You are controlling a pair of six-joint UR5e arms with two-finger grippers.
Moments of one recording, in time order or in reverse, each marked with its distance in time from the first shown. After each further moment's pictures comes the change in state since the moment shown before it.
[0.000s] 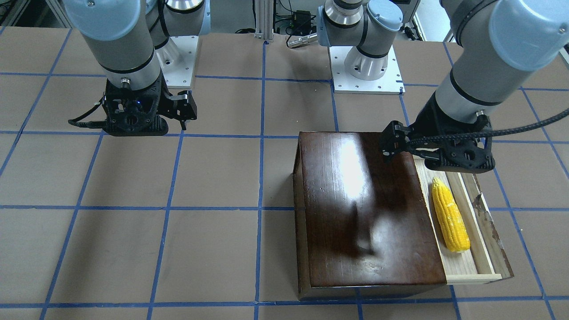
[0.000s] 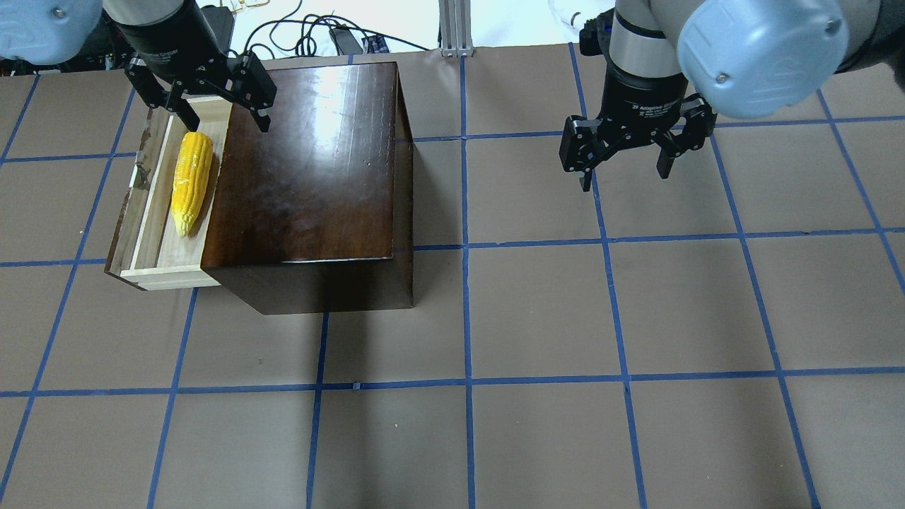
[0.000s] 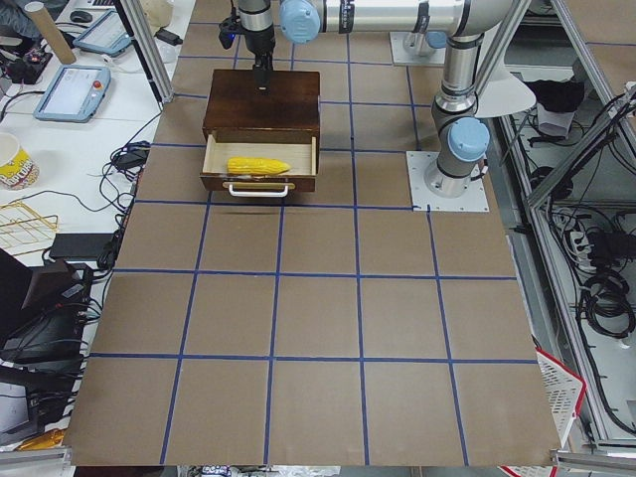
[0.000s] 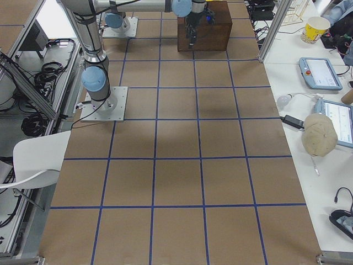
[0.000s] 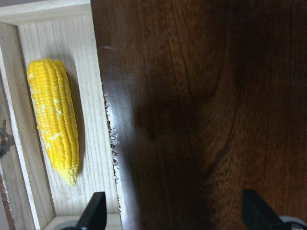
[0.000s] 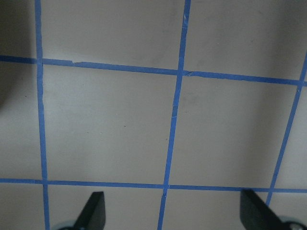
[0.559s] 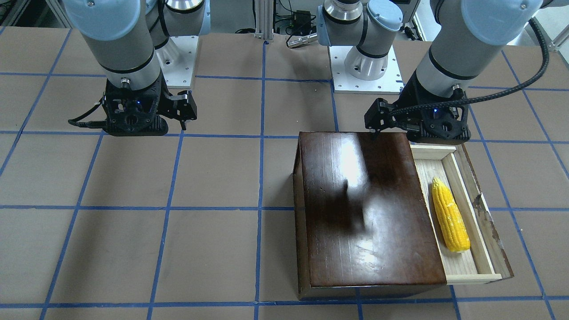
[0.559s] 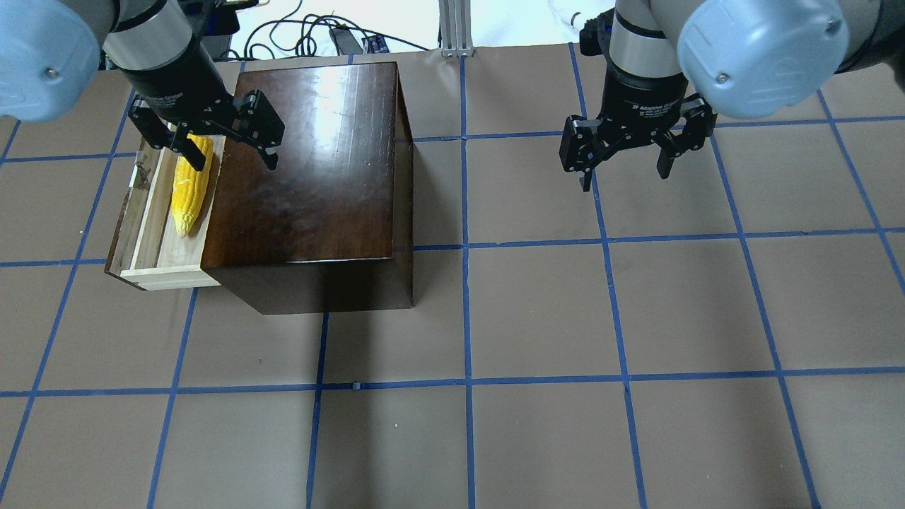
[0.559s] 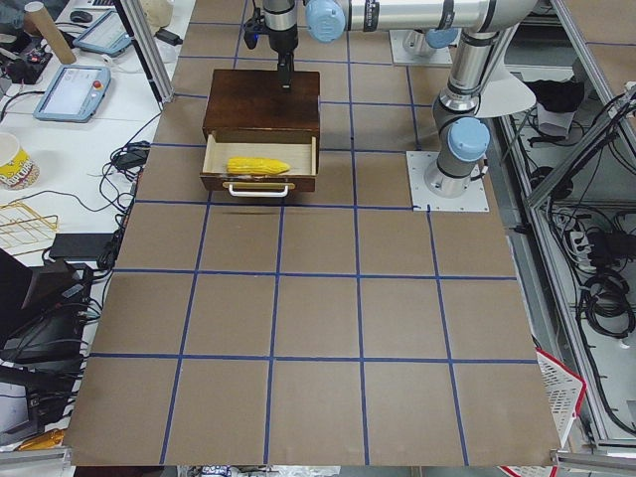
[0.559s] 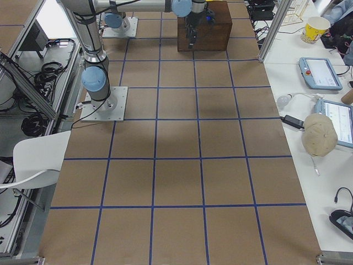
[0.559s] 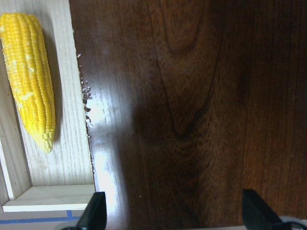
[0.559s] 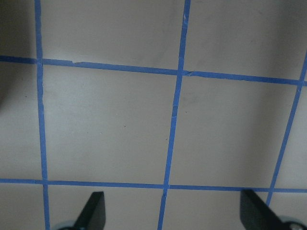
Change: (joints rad) left arm -0.007 0.107 -0.138 0.008 -0.013 -0.021; right arm 0.000 0.000 0.000 0.000 0.000 0.001
